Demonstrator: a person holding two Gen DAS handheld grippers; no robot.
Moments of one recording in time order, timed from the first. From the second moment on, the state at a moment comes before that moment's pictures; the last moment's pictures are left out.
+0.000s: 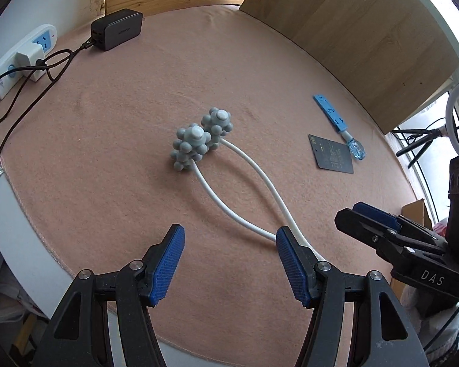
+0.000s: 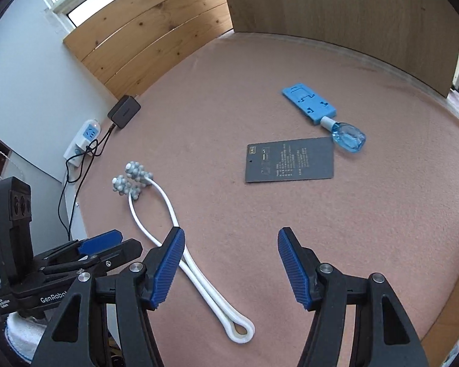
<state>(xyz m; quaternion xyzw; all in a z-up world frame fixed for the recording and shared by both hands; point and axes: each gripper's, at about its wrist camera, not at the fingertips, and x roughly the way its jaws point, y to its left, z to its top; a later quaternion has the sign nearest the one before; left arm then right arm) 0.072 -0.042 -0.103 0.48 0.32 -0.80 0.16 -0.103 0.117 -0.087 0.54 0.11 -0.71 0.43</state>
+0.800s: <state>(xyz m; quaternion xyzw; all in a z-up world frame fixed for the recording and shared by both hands) 0.028 -0.054 -0.117 0.49 0.29 -0.81 0.11 -0.071 0.084 -0.117 0.58 0.15 -0.67 0.44</state>
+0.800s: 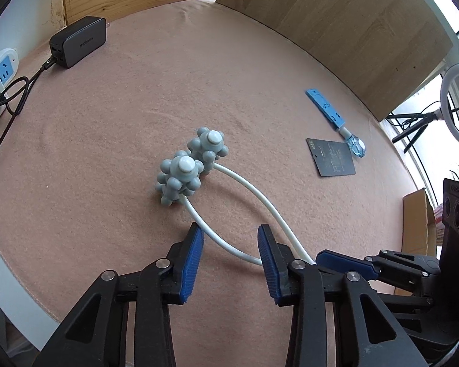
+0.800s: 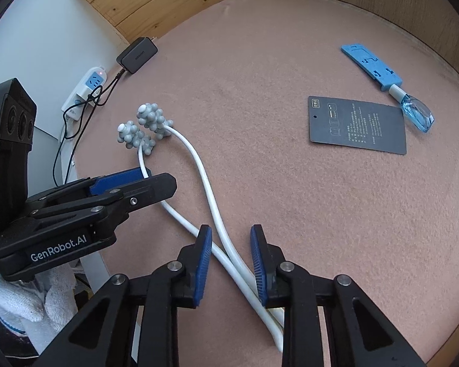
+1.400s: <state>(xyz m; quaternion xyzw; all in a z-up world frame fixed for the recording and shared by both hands) -0.031 -0.026 -0.123 0.52 0.26 -0.82 0.00 -0.046 0.110 -0.116 0.60 0.07 -0.67 0.43</state>
